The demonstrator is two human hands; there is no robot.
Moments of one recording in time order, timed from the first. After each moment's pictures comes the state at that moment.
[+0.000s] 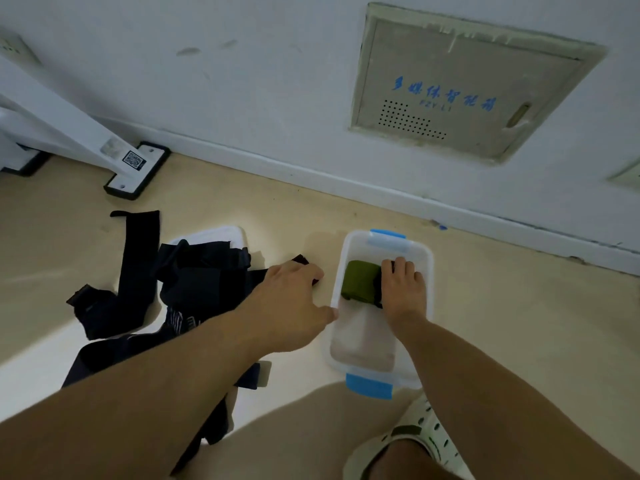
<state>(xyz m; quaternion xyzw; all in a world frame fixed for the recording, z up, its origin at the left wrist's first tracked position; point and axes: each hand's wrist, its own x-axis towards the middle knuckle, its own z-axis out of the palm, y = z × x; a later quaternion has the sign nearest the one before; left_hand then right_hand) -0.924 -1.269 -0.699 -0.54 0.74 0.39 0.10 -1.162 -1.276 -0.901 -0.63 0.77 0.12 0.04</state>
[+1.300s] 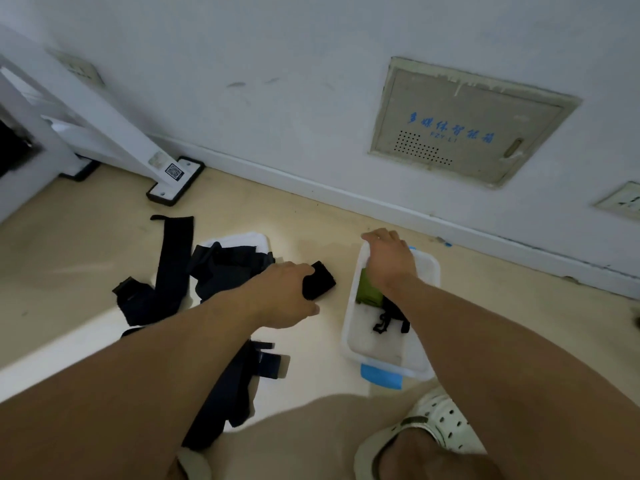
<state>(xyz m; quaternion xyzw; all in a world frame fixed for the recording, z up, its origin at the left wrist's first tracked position) -0.866 -1.266 -0.694 -0.54 0.74 0.37 0.11 -1.102 -1.307 -0.787 -0.67 0.73 -0.01 0.13</state>
